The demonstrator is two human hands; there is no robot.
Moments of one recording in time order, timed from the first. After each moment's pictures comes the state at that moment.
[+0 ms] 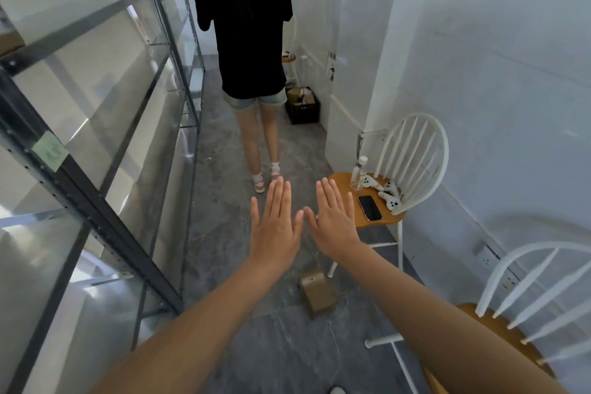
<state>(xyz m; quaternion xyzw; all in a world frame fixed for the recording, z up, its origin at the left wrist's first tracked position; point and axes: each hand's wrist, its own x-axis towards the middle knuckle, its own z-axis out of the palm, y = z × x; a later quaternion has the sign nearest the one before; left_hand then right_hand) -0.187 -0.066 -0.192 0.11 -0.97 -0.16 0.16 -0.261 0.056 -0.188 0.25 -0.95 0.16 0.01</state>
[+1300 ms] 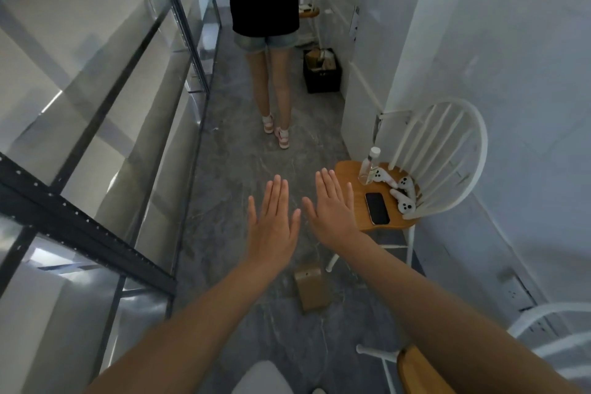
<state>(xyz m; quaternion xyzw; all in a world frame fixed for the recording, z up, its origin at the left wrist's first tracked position) -0.350 -0.043 -0.248 0.18 -0.97 -0.16 0.09 -0.449 0.067 -0.242 0.29 -0.94 0.18 -0.06</state>
